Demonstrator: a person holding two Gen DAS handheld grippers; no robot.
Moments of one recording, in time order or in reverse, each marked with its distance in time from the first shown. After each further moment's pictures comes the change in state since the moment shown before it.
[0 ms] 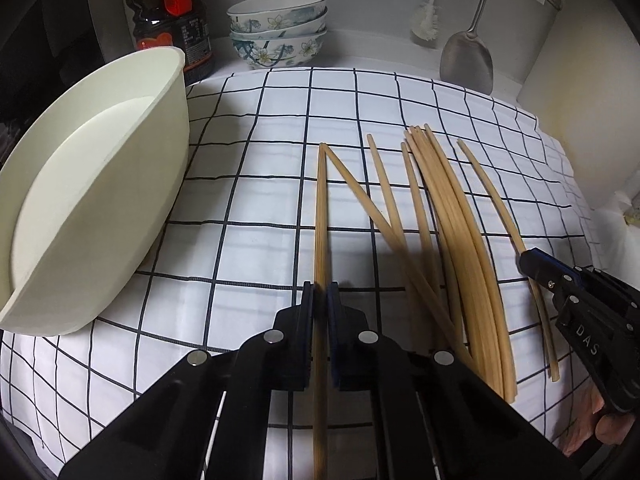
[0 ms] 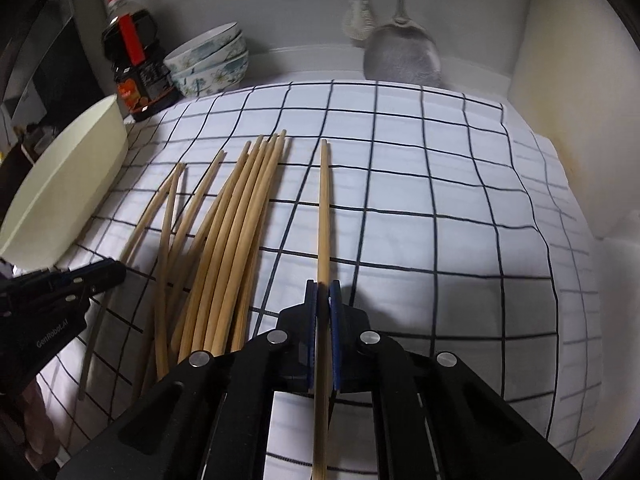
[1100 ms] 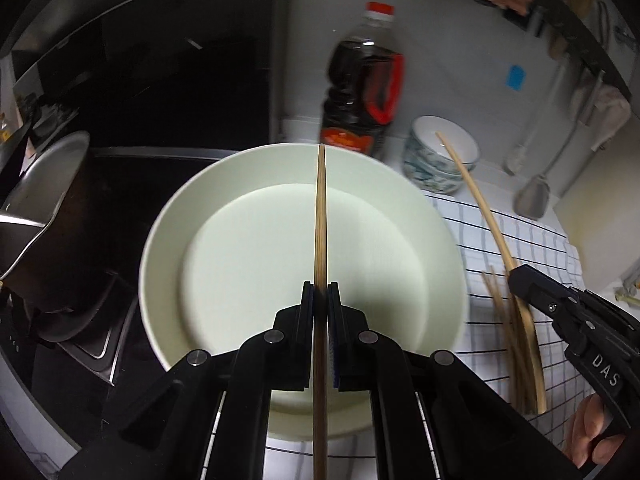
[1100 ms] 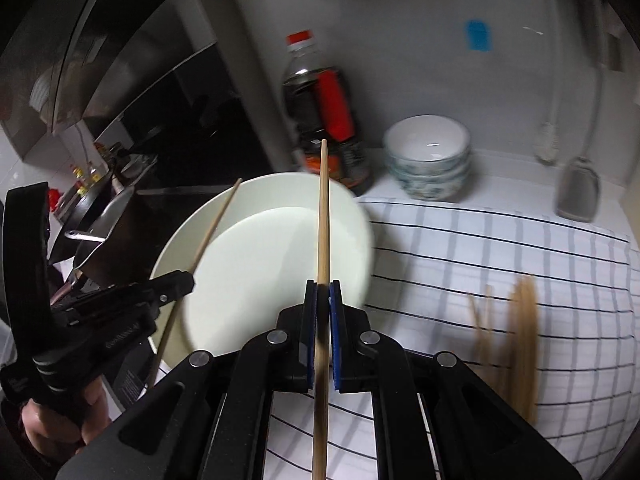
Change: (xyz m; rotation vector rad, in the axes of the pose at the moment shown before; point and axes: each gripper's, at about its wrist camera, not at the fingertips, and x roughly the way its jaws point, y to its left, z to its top) left arm -0.110 0.216 0.057 -0.160 -0.126 0.040; right arm -0.058 0.238 0.102 -0.095 -0.088 0.287
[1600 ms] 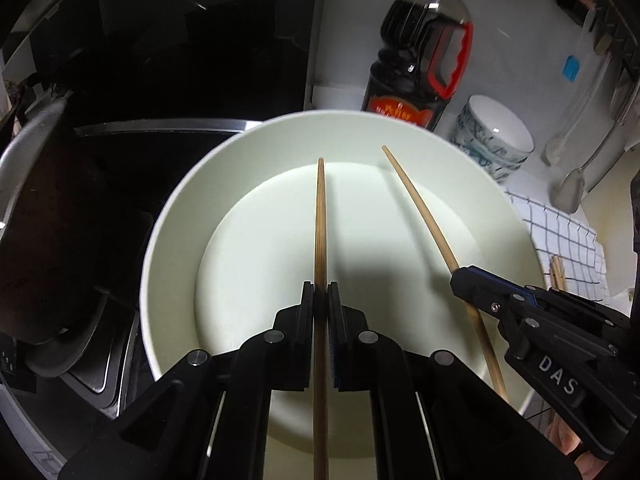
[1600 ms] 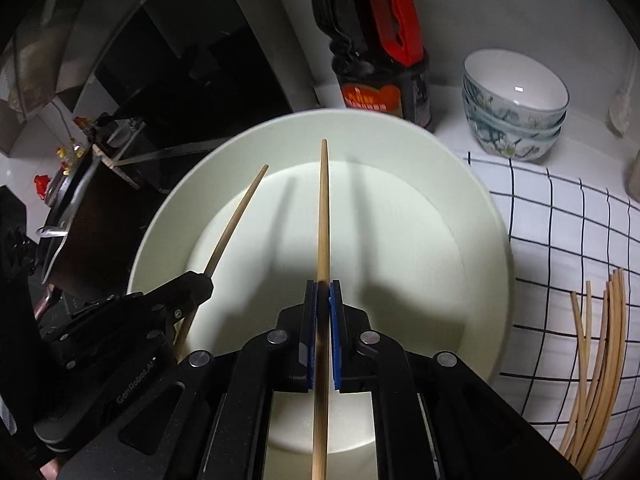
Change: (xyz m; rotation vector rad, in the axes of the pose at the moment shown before) left arm 0.065 0.039 0.010 -0.001 0.095 0.003; right arm 0.114 0.035 0.015 0.059 0.200 -0.007
